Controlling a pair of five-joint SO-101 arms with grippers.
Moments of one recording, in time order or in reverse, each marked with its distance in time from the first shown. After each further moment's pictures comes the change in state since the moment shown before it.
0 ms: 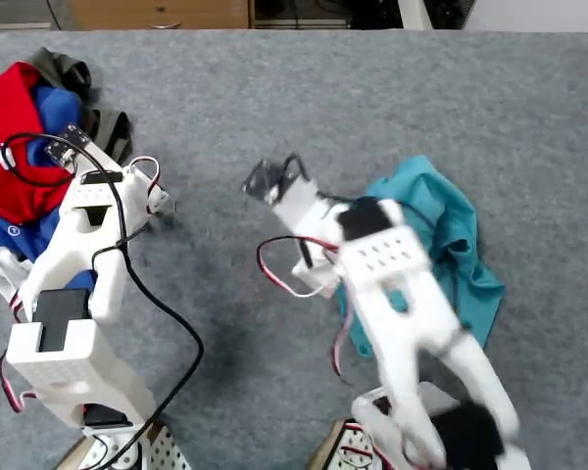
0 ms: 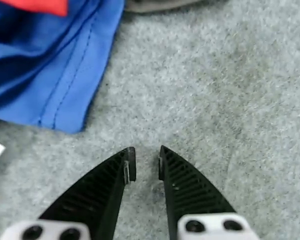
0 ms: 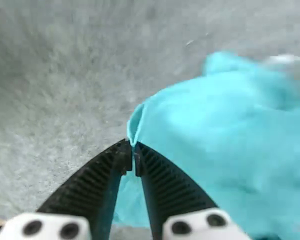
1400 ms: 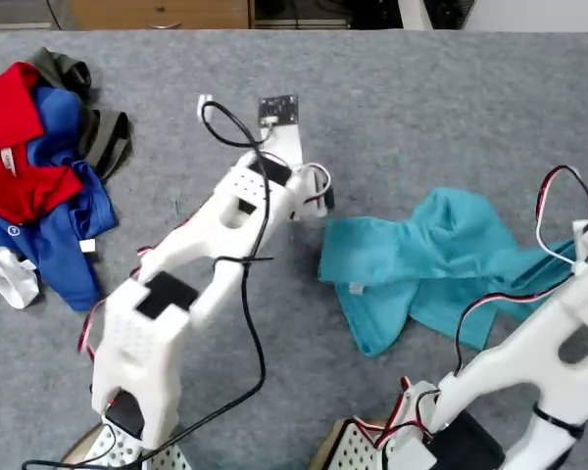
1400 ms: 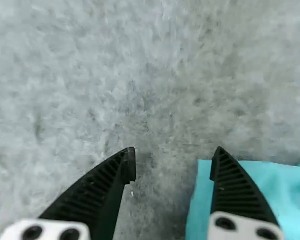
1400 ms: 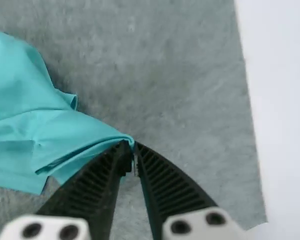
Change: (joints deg) left arm 34.7 17.8 -30.9 12.3 -11.9; right arm 68.0 -1.9 -26.8 2.7 13.7
